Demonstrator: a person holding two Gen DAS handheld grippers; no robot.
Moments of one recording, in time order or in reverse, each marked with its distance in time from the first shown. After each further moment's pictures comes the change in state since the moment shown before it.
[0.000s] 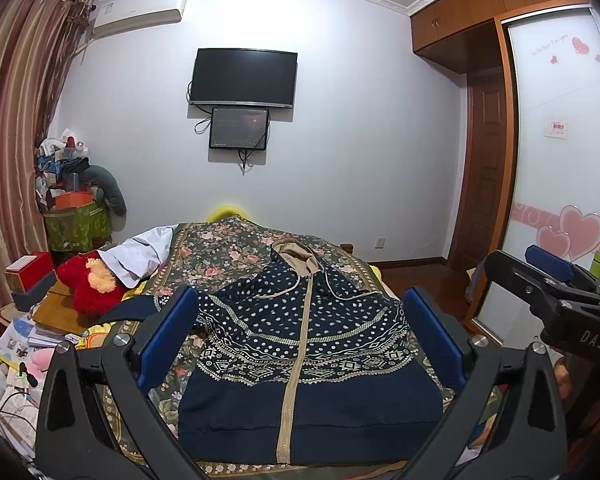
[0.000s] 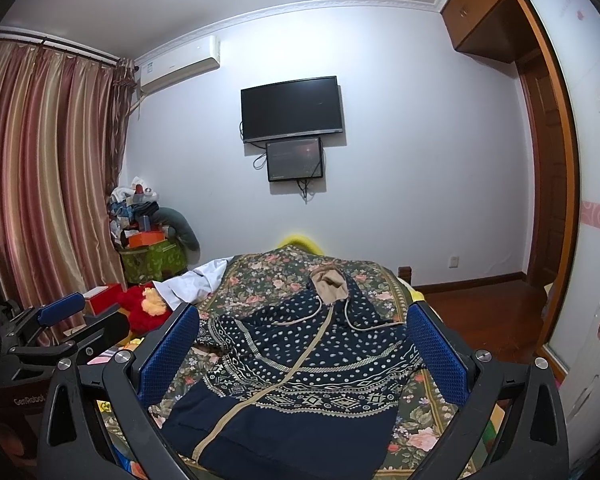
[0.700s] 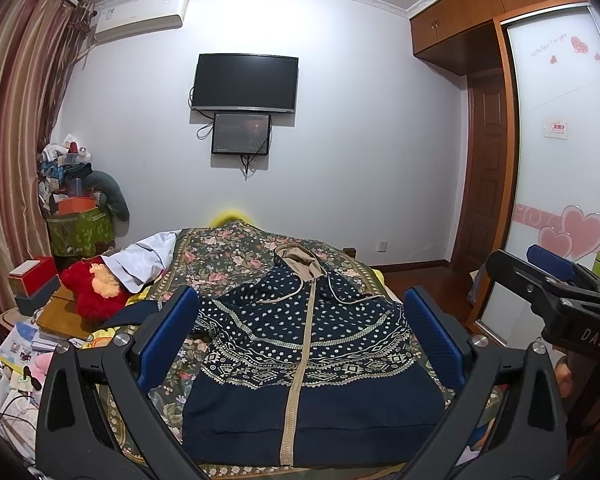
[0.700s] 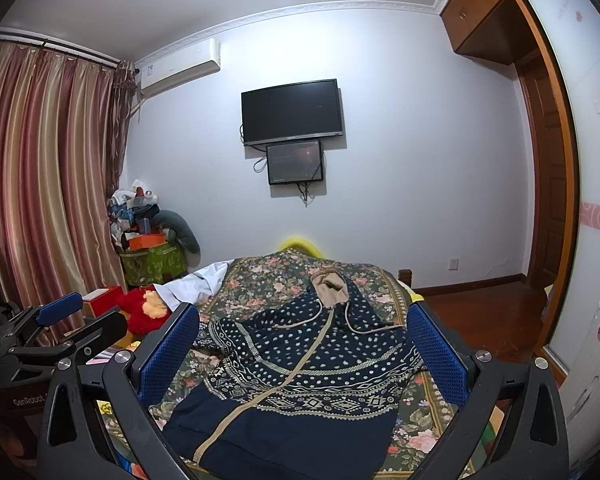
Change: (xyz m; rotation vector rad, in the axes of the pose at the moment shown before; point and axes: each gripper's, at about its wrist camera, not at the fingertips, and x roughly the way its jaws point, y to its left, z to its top) left arm -0.007 -0.002 0.002 0.008 -0.016 0.011; right arm -0.005 0.000 0.005 -0.002 -0.008 0.000
